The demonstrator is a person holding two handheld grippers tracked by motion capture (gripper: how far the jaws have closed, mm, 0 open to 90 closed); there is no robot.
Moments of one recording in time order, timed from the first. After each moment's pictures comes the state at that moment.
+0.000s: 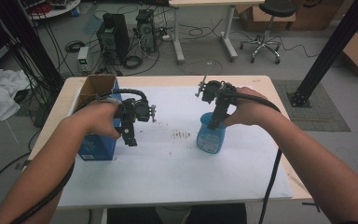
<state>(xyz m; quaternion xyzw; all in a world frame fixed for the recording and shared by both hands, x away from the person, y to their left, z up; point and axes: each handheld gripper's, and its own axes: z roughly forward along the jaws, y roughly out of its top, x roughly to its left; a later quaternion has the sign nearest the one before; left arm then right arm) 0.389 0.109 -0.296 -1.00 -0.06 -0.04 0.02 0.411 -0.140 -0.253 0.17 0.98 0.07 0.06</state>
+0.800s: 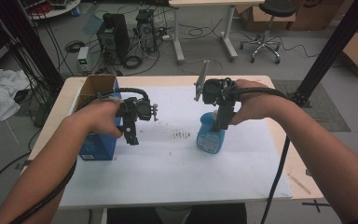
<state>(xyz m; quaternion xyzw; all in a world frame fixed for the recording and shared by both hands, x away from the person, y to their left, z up) 0.392 0.104 -0.295 -1.00 -0.05 -0.04 0.02 0.384 -0.132 -0.218 0.01 0.99 0.10 0.05</state>
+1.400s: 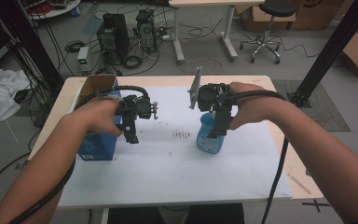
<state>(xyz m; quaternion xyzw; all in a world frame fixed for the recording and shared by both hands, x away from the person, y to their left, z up) 0.389 0.103 -0.284 -1.00 -0.05 -0.05 0.02 0.368 -0.119 -0.218 -0.04 0.99 0.08 0.04</state>
